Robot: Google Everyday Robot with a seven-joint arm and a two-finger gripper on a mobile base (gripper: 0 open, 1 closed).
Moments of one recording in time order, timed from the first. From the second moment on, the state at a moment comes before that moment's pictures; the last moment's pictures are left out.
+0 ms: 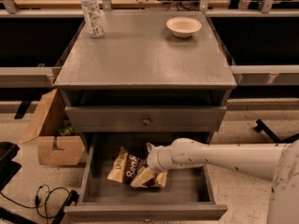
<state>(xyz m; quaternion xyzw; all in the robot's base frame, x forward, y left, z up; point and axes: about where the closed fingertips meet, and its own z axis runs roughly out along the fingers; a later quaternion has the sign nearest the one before) 0.554 0.024 0.467 -0.55 0.75 0.19 0.32</state>
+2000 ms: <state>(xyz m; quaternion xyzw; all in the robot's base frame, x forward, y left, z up) 0.493 0.036 0.528 -0.57 0.73 0.22 0.32</state>
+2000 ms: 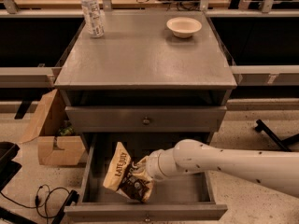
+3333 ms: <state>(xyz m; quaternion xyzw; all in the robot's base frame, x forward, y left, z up) 0.486 -0.014 0.934 -0.57 0.74 0.01 0.36</state>
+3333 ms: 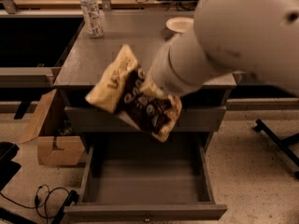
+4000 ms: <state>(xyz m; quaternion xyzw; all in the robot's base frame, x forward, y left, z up) 0.579 0.018 1.055 -0.51 0.75 -0.04 0.42</state>
